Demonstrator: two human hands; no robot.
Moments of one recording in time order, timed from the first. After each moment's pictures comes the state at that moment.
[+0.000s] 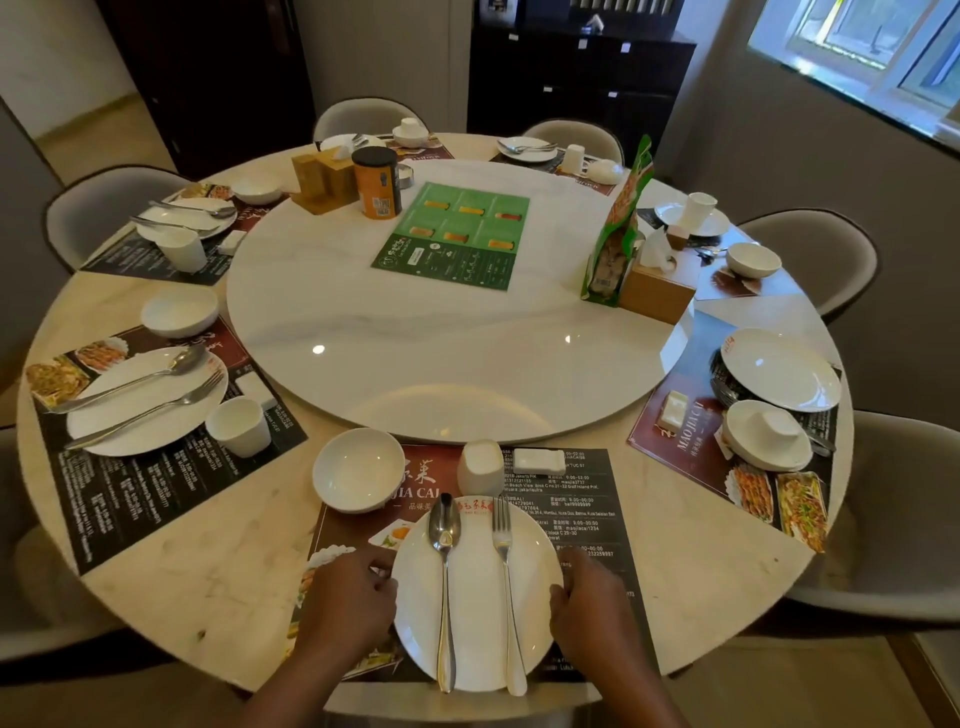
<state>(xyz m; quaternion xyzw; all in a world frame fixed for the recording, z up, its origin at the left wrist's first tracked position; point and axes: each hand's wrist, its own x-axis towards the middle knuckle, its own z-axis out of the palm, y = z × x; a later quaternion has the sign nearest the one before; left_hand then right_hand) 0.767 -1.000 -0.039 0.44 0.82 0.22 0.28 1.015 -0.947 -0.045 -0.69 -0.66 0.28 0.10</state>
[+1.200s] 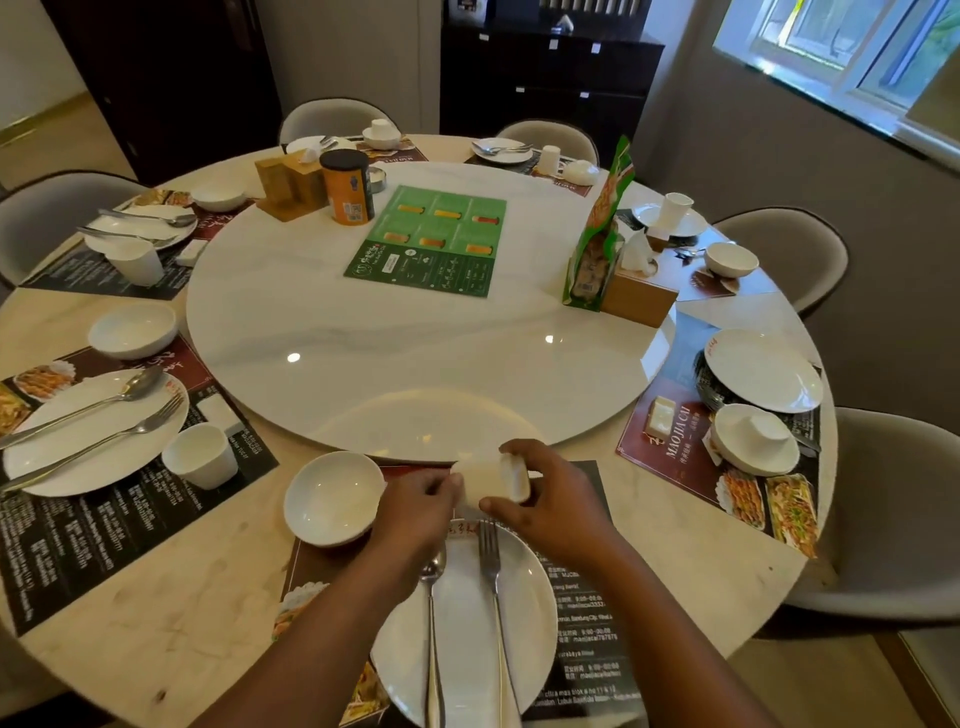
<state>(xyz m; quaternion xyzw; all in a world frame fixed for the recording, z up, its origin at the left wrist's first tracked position) 0.811 -0.892 0.011 0.36 0.72 0.40 0.45 0.978 -0.853 0.017 -0.57 -0.69 0.40 0.22</state>
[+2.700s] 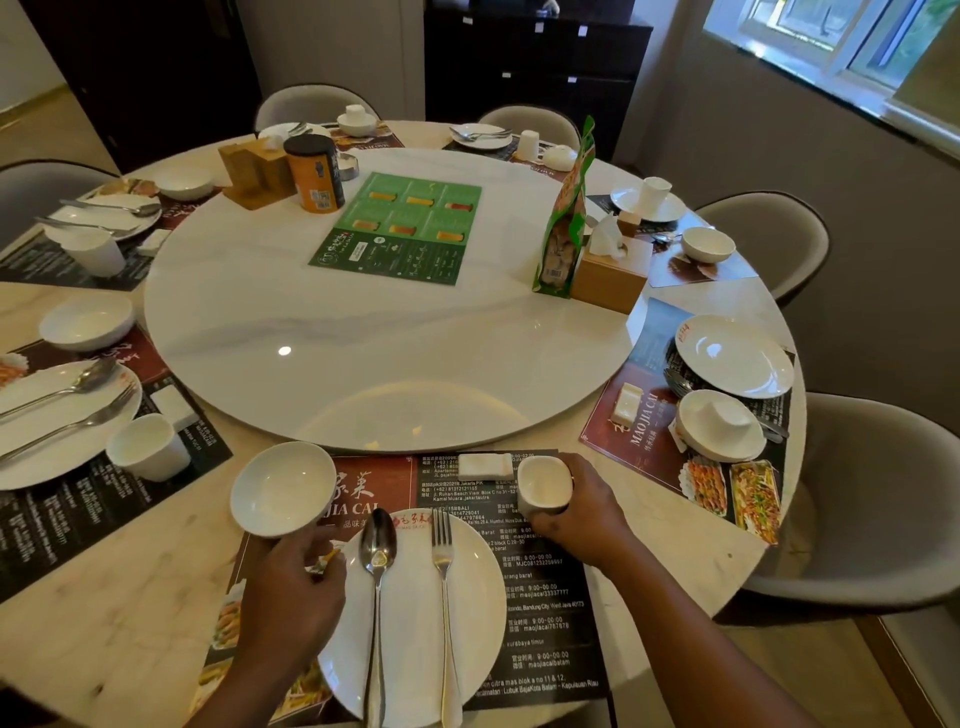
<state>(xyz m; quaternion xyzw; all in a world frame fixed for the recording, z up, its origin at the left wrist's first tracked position) 0.792 -0.967 -0.031 0.41 0.81 0.35 0.23 1.077 -0.828 -0.041 -0.65 -0.62 0.39 0.18</state>
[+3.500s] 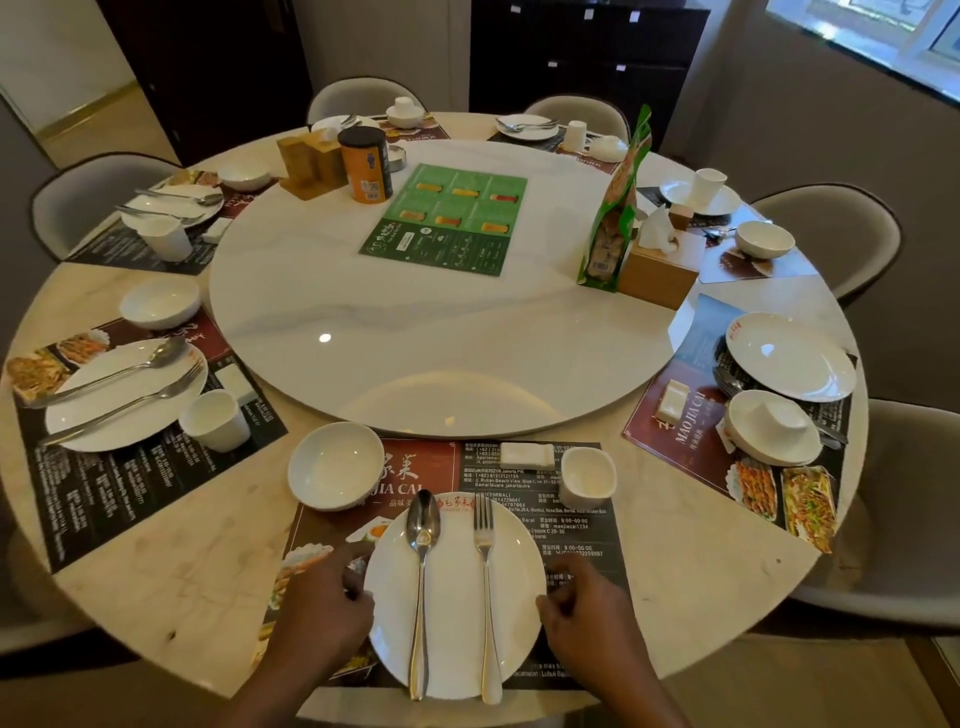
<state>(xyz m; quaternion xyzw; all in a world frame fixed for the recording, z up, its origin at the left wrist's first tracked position) 0.782 -1.001 -0.024 0.42 0.82 0.24 0.29 1.040 -0.945 -0.034 -0.66 -0.63 0.40 0.08</state>
